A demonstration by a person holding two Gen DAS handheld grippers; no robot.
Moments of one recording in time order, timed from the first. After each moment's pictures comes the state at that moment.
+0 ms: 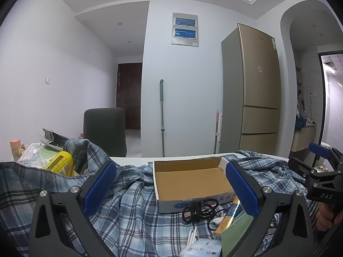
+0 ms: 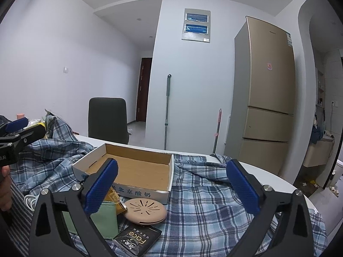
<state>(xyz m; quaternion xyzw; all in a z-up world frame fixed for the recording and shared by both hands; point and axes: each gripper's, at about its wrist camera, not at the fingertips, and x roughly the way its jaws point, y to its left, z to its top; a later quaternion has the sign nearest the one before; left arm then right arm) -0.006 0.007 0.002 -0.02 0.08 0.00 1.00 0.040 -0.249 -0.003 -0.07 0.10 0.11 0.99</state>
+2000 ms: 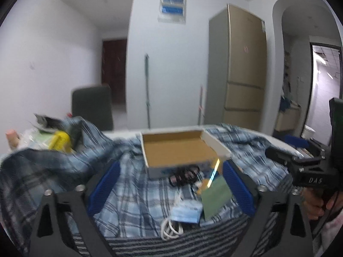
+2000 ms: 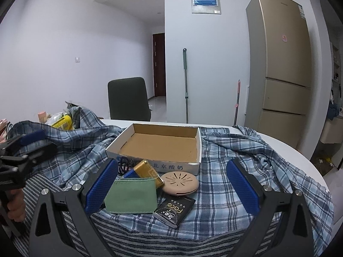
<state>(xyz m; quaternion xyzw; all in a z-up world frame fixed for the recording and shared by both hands) -0.038 0.015 0.013 -0.02 0.20 -0.08 0.98 0.018 -0.234 0.013 -0.03 0.22 0.17 0.96</state>
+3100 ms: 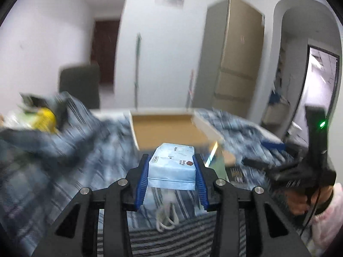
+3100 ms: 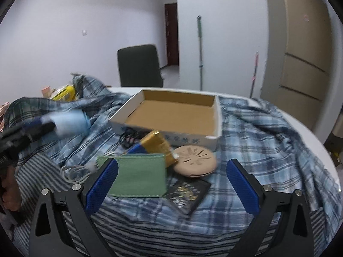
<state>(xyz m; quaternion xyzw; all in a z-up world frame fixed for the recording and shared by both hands) -0.040 0.026 0.004 -0.05 0.22 -0.10 0.97 0.054 -0.208 -0.023 -0.06 0.33 0.22 0.92</state>
